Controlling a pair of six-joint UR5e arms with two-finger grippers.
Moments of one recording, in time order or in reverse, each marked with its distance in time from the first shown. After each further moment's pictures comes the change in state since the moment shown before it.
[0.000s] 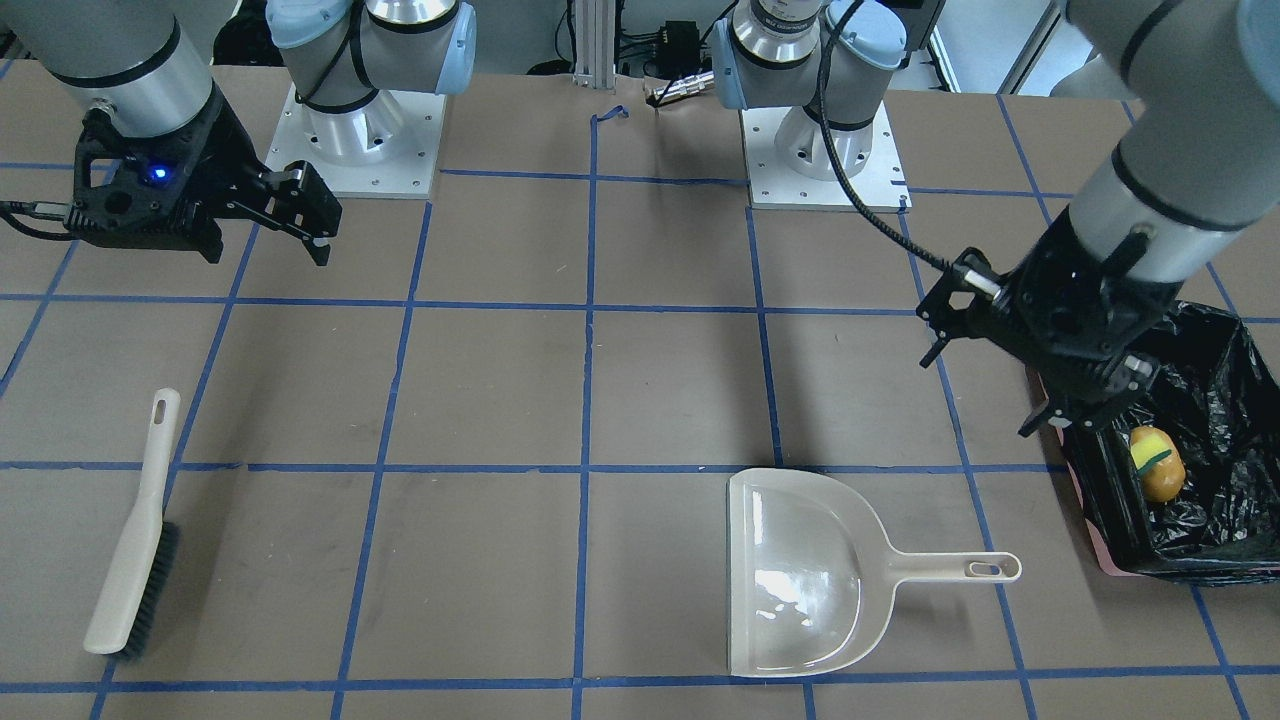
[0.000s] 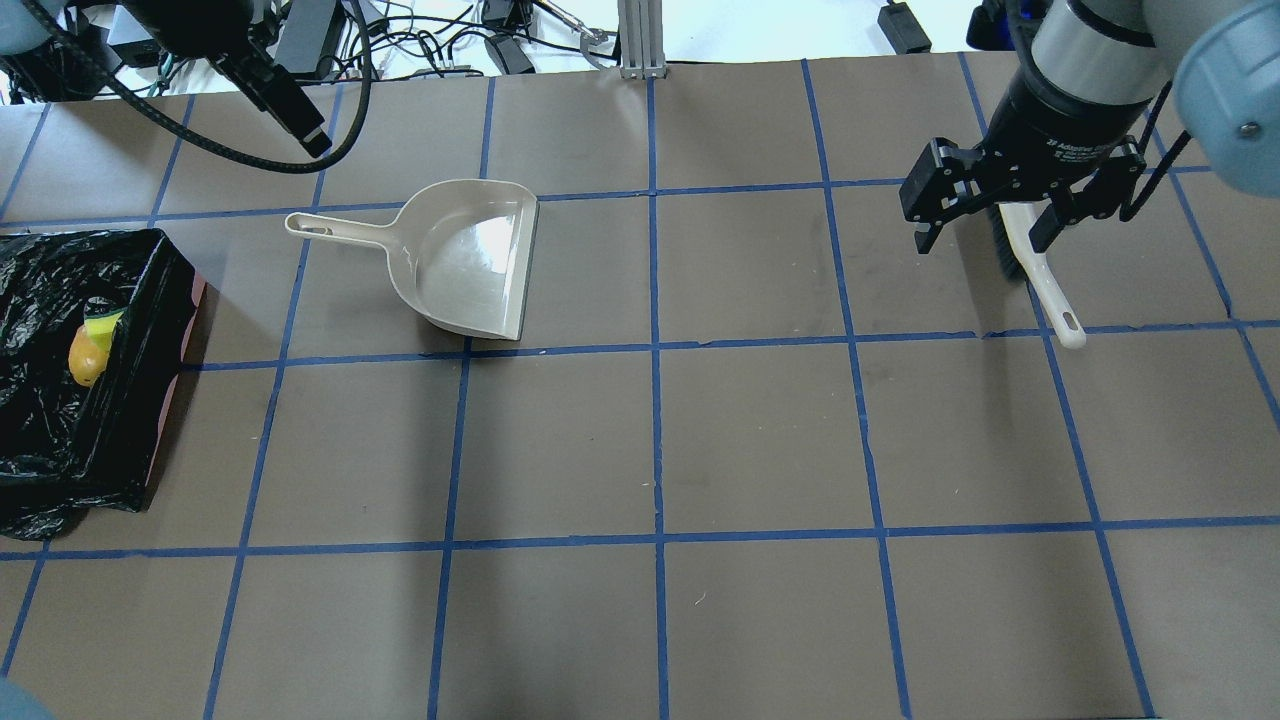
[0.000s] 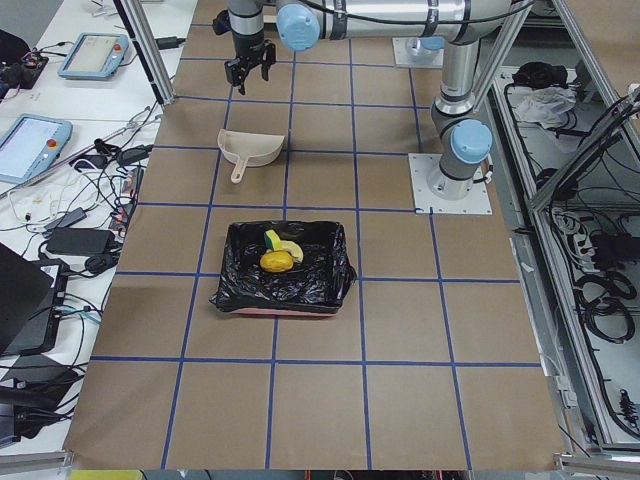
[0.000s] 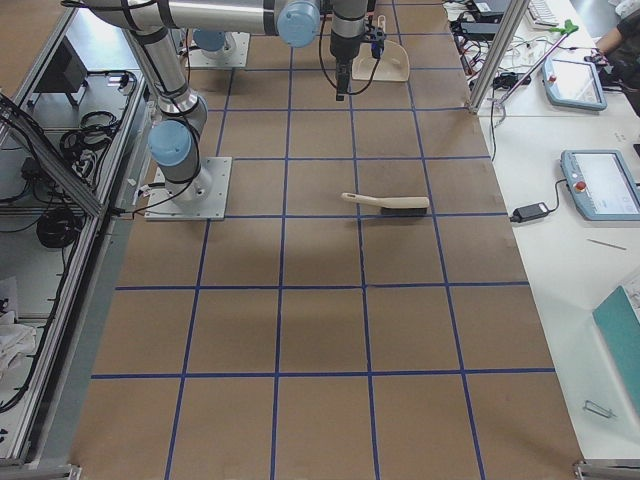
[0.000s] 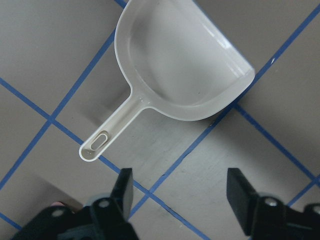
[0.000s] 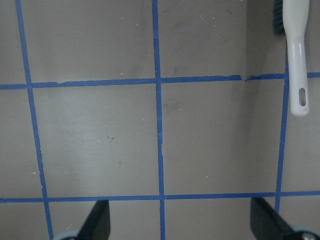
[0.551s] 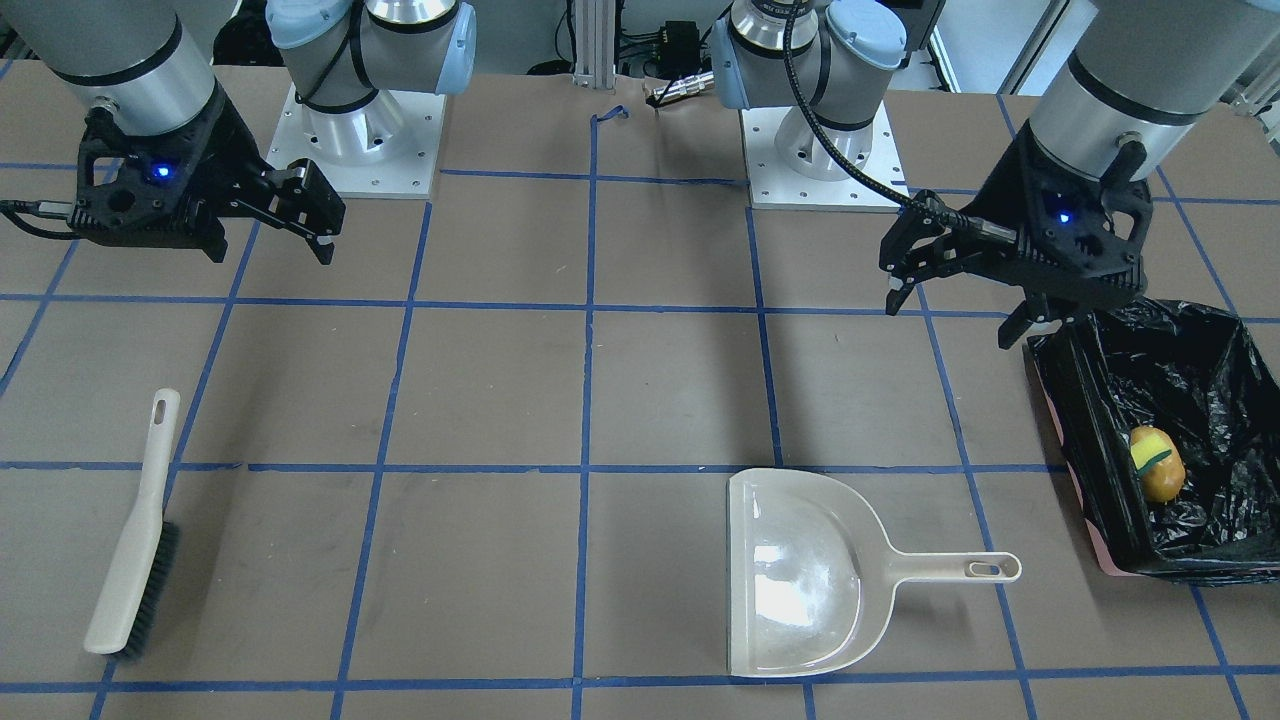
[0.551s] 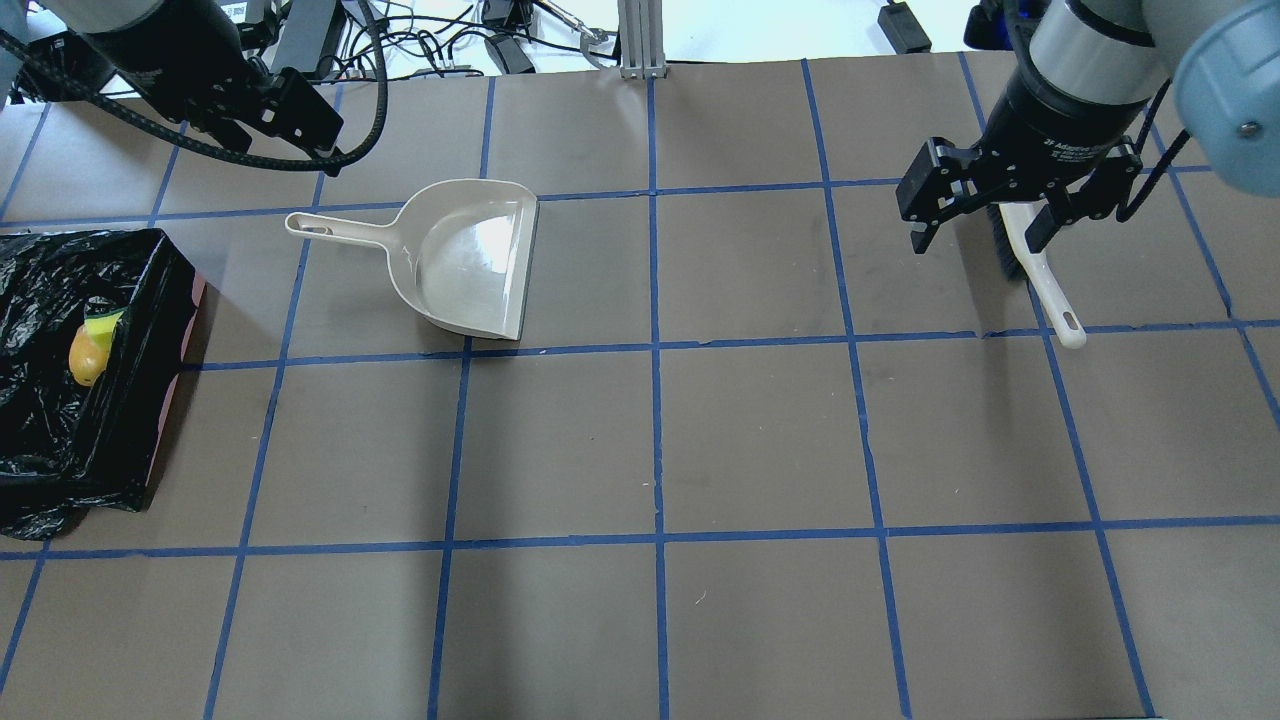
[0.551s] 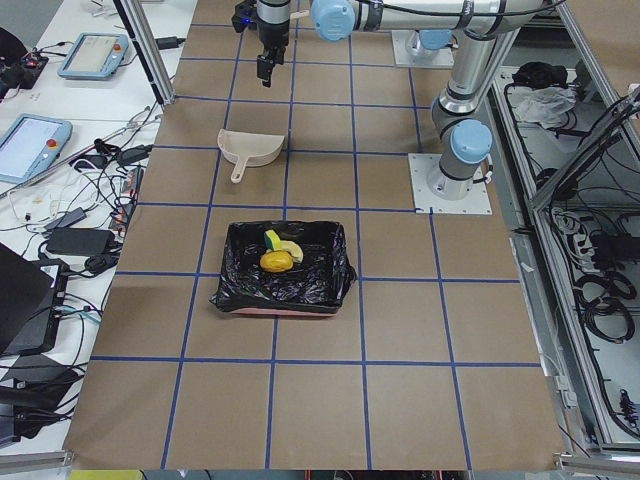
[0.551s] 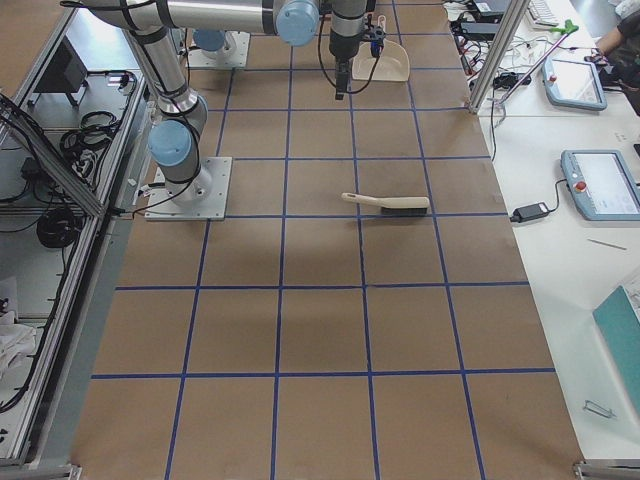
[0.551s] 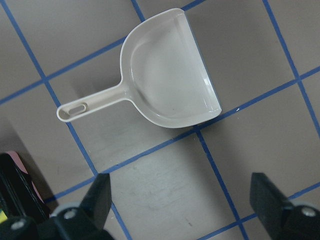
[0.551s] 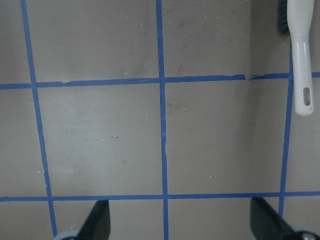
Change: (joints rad) left arm -0.005 0.139 -0.173 0.027 -0.017 -0.460; right arm 0.001 -0.002 0.000 0.001 0.012 0.001
